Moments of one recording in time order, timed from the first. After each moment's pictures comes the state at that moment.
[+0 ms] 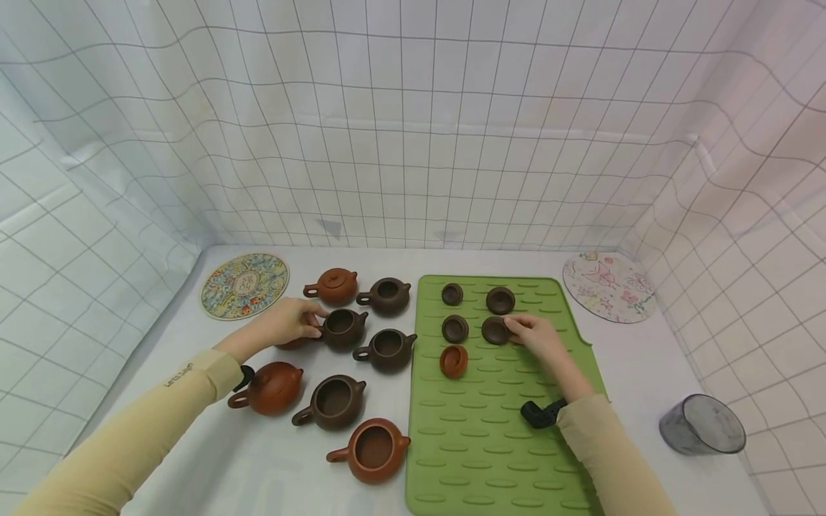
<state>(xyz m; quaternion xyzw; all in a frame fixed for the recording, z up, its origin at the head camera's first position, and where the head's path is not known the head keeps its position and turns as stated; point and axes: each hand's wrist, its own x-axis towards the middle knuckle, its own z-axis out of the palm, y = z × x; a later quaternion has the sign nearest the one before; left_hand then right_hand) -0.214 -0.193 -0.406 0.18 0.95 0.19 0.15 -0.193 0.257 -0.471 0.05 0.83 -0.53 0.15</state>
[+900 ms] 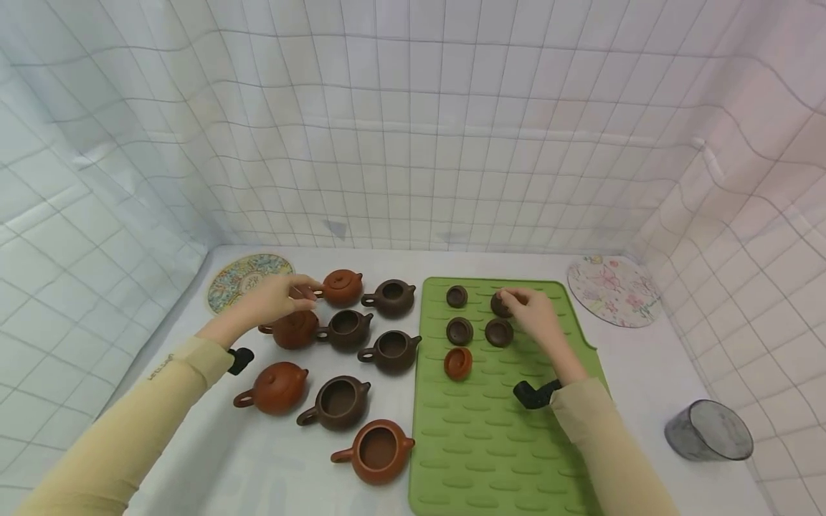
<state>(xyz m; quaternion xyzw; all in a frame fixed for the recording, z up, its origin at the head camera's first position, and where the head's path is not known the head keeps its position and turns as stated) -0.220 -0.210 -0.369 0.17 0.95 0.24 0.10 -0.210 0.238 -0.428 -0.03 0.89 -0.45 0.05</state>
